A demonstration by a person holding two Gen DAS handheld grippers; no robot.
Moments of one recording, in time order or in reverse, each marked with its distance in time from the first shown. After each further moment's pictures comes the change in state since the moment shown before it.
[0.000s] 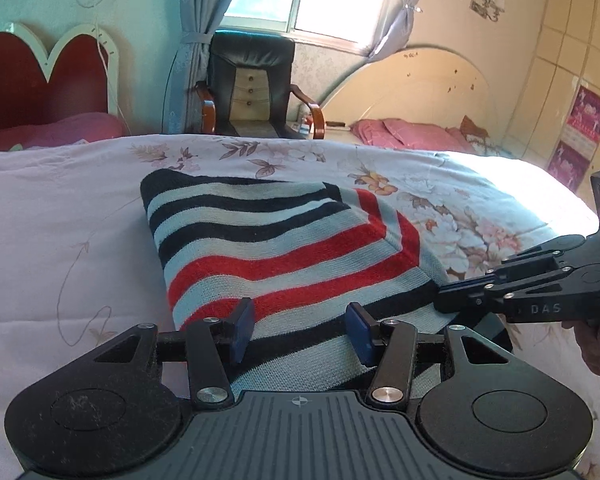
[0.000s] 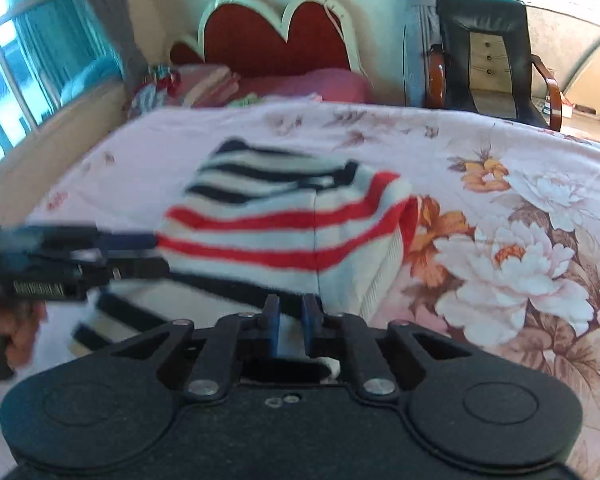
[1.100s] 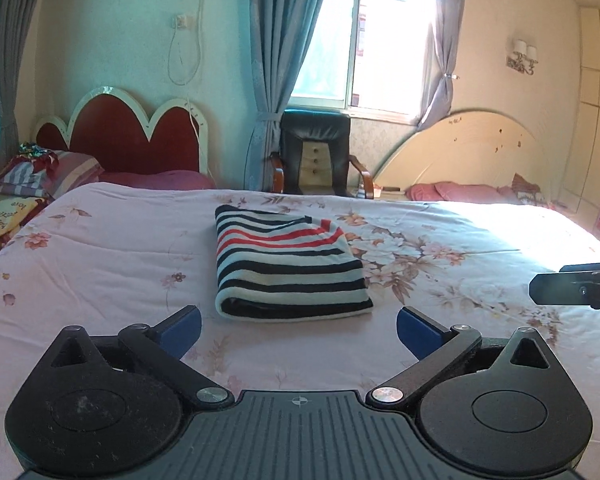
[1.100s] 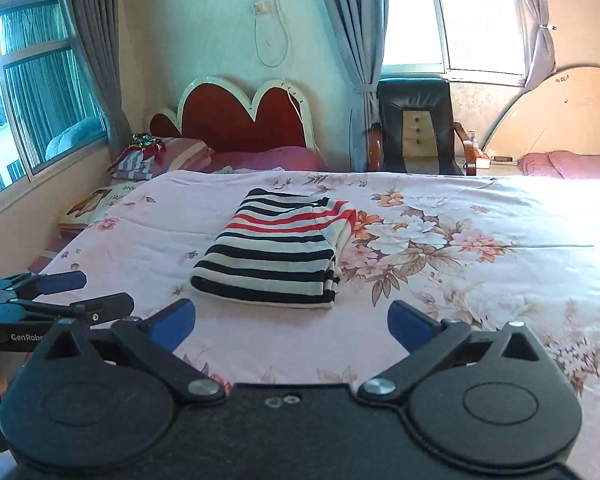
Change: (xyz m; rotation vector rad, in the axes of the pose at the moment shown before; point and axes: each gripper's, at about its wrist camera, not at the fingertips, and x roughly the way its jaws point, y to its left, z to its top) left arm -0.288 -0.177 -0.118 -0.094 -0.224 0.287; right arm -0.279 0.101 -0.147 0.081 -0.285 -0.134
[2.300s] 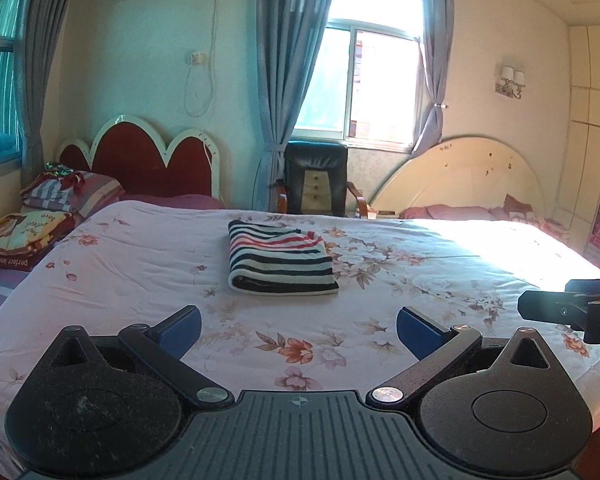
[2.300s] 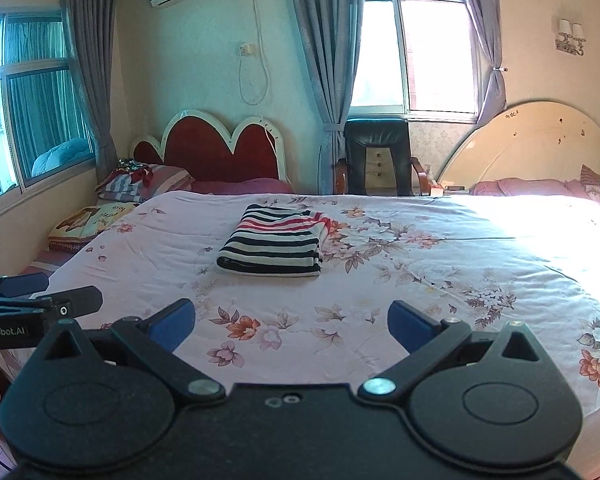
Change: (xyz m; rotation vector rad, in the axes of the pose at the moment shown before) left arm -0.179 -0.025 -0.052 0.001 -0.087 0.024; right arm -0.163 0.062 -0.084 -0.019 -0.120 -0.120
